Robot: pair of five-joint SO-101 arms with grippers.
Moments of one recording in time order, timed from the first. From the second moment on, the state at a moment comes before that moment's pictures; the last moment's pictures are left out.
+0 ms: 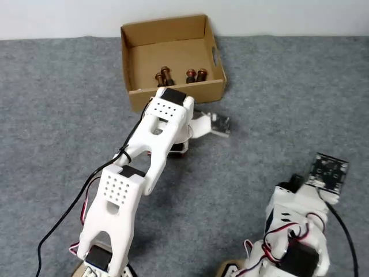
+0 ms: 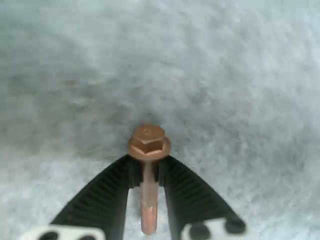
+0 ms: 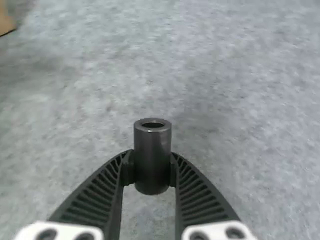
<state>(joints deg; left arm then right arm) 20.7 50.1 -38.7 99.4 -53.8 18.7 -95.2 67.6 79.3 1.0</state>
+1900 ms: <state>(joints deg) 17.8 -91.2 68.2 40.3 24.7 -39.2 -95.1 84.1 43.8 1.0</state>
